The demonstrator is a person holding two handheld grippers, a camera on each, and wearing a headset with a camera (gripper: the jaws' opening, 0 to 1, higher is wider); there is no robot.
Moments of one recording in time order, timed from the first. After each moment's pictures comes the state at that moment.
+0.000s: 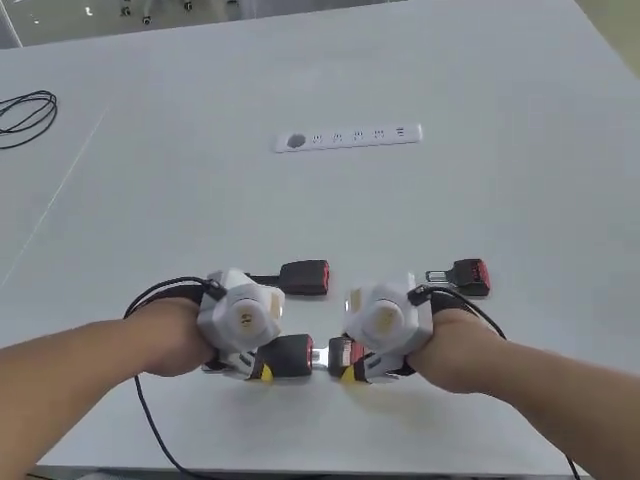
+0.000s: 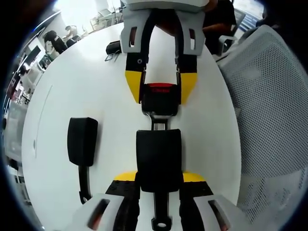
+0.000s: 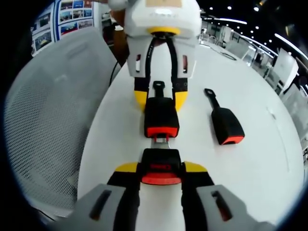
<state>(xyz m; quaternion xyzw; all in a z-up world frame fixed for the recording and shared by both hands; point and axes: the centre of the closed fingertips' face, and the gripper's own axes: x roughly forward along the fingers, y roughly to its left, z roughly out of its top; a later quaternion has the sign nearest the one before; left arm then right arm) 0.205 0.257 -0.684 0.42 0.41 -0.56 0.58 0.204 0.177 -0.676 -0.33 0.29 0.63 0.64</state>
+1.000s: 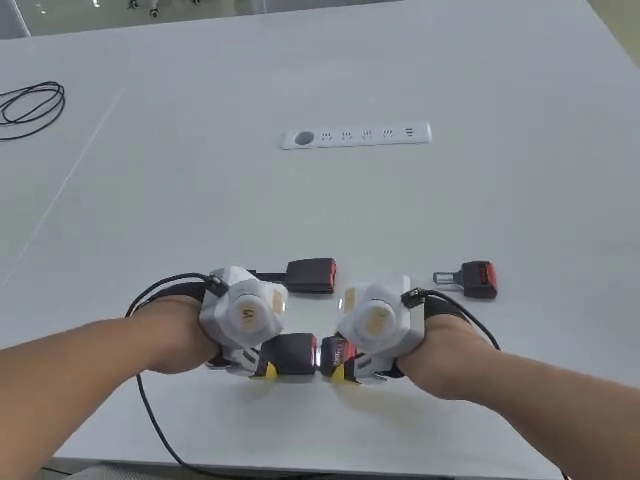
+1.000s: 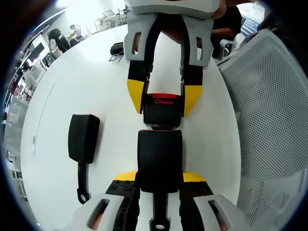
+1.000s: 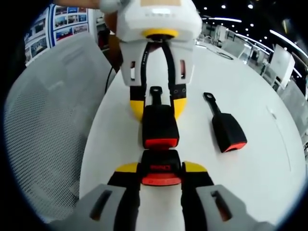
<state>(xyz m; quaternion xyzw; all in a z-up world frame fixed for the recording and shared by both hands) 0.205 0.259 -0.684 0.40 0.41 -0.56 0.59 0.202 0.193 -0.676 -0.32 0.30 0.62 0.65</state>
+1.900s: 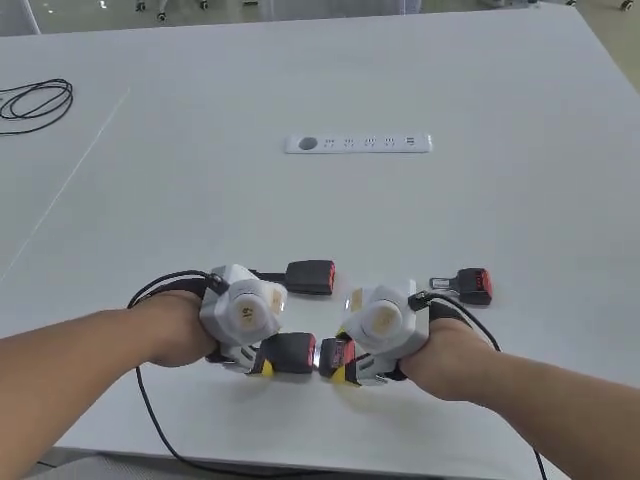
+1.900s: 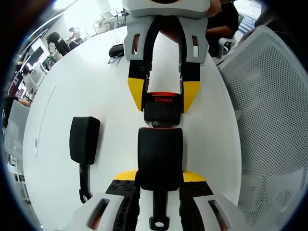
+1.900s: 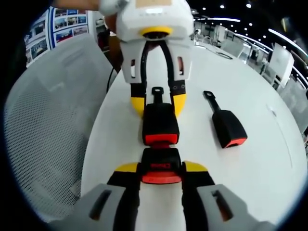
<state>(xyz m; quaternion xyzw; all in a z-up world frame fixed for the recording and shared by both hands) 0.206 0.259 -0.683 0.42 0.40 -0.56 0.59 0.200 0.190 -0.676 -0.31 0.30 0.62 0.66</state>
